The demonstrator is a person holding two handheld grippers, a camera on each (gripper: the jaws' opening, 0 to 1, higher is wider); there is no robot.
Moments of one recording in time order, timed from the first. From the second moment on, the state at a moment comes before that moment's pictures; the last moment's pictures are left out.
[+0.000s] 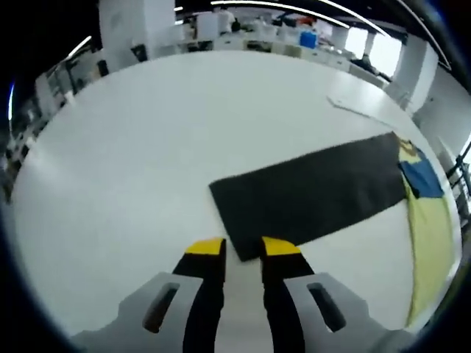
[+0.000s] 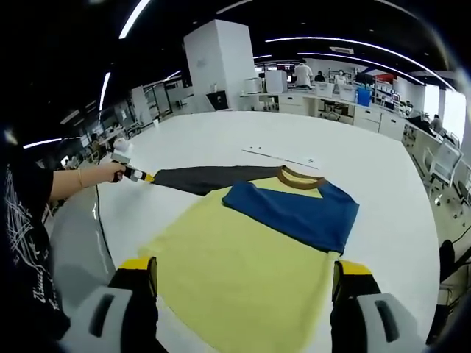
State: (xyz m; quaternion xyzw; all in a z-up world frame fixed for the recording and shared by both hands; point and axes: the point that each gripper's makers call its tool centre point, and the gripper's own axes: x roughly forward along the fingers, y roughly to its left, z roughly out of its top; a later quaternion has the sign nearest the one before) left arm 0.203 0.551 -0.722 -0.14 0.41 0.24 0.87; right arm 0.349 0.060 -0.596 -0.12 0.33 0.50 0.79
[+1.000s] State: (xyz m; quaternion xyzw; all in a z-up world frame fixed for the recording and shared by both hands) left arm 0.213 0.542 -0.721 -0.12 0.43 0.23 0.87; right arm 0.337 0.055 -0.597 -0.13 0.34 0.51 0.78
